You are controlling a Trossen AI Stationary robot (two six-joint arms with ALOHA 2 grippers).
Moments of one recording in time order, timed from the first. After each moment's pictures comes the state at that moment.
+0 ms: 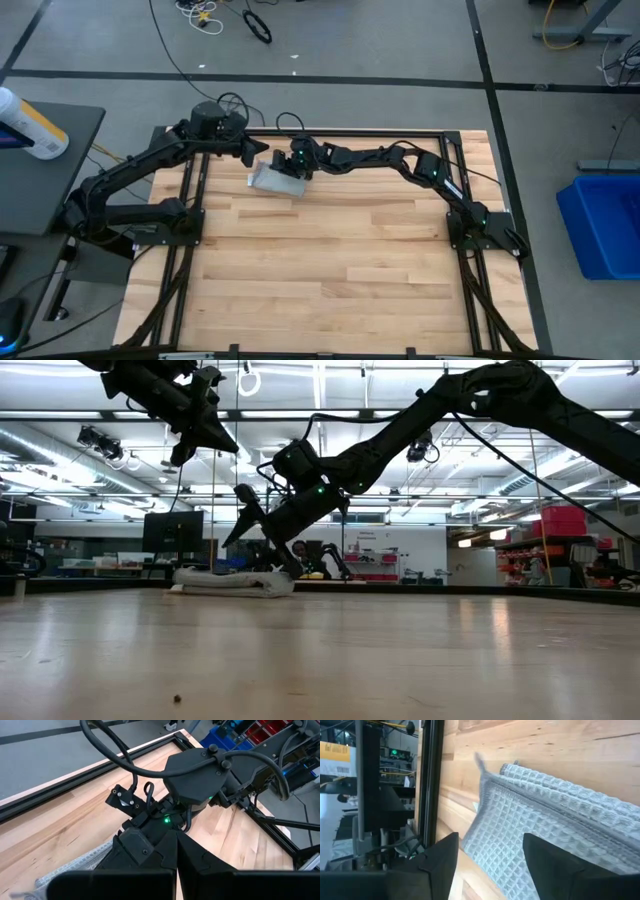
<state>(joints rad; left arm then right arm) 0.73 1.01 0.87 -0.40 0.36 -0.36 -0.33 2.40 1.79 0.07 -0.18 1.26</state>
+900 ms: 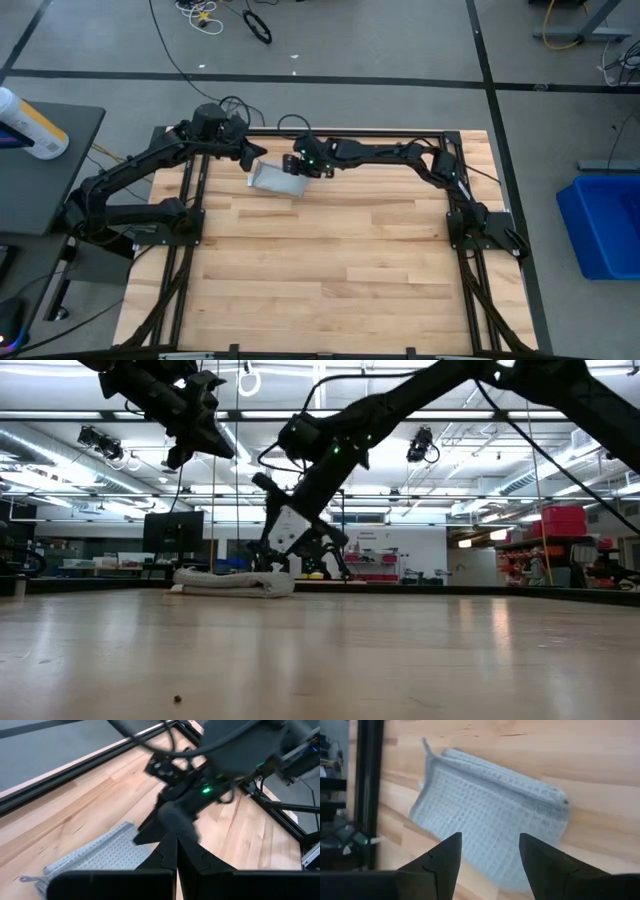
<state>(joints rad) 0.73 1.01 0.87 -0.47 0.37 -0.29 -0.31 2.24 1.79 -0.43 -0.03 1.15</state>
